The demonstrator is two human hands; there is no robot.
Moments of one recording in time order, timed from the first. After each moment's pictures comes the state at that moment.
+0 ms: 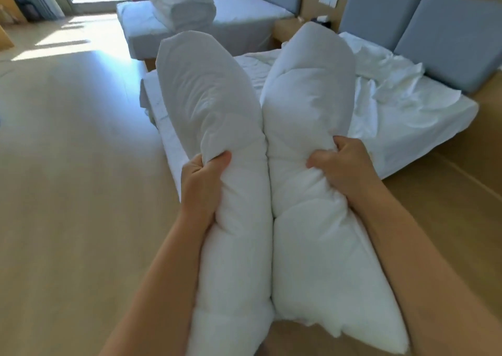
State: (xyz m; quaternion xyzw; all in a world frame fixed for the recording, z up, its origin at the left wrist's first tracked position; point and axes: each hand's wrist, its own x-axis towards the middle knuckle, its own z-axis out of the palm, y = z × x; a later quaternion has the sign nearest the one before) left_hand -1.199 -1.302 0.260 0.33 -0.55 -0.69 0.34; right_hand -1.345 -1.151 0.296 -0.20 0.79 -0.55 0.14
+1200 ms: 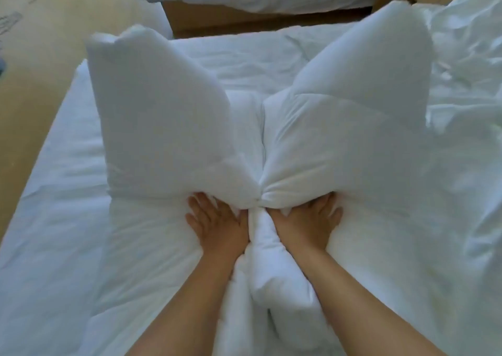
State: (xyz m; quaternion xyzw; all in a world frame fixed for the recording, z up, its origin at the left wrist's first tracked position) left_hand -2.062 -1.749 -0.084 0.67 -0.72 -0.15 -0.10; right_hand -2.186 -1.690 -0.061 -0.32 0.92 -0.10 0.19
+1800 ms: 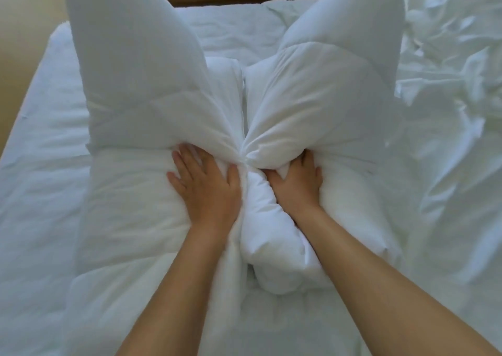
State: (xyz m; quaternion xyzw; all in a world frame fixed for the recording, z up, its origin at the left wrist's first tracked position) left_hand -2.075 -1.705 -0.011 0.64 -0.75 -0.13 0.10; right_hand -2.202 -1.662 -0.031 -0.38 0.87 -0.25 0.18
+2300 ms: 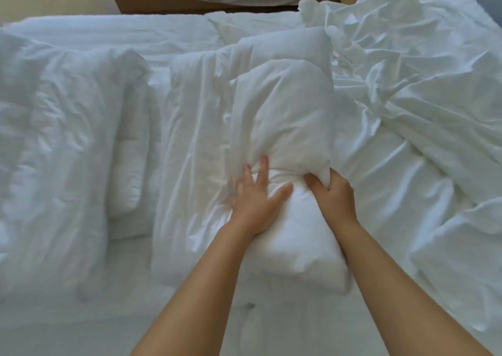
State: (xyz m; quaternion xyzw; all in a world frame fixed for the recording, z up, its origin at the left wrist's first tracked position) left_hand -2.280 -1.543 -0.013 0.50 -0.75 -0.44 -0.01; right_hand -2.409 -1.467 0.002 -0.28 0.85 -0.38 0.24
